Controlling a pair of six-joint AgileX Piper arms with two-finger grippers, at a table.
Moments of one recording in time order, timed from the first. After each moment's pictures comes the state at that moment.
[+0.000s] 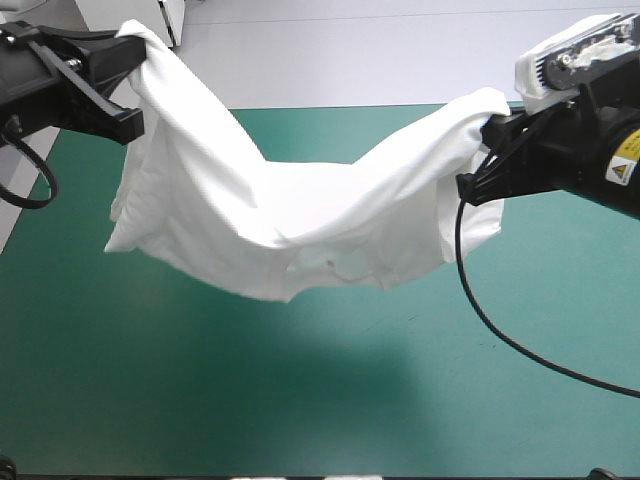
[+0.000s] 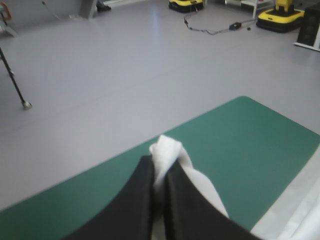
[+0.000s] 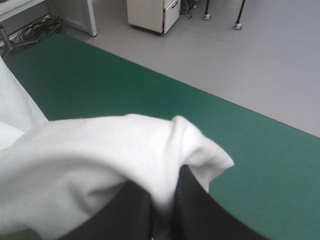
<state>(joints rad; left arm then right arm) -0.24 1.39 -2.32 -0.35 1.26 0.27 0.59 1.23 -2.03 -0.10 1.25 0.01</state>
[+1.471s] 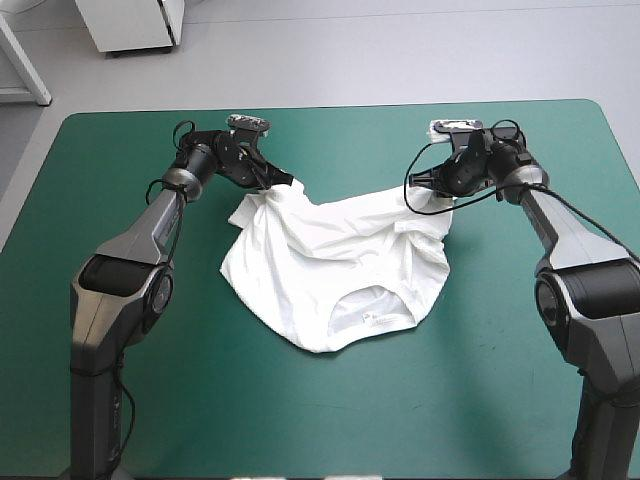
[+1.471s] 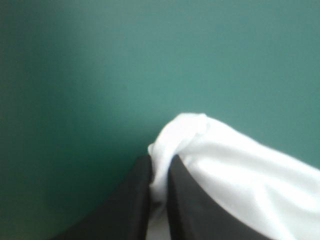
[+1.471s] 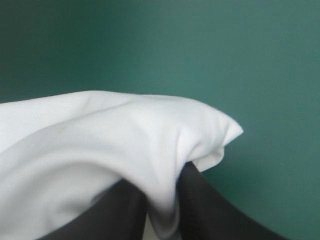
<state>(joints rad) -0.24 2.28 -2.05 -0.22 0.83 0.23 0.17 2.06 -1.78 0.07 0.83 0.02</state>
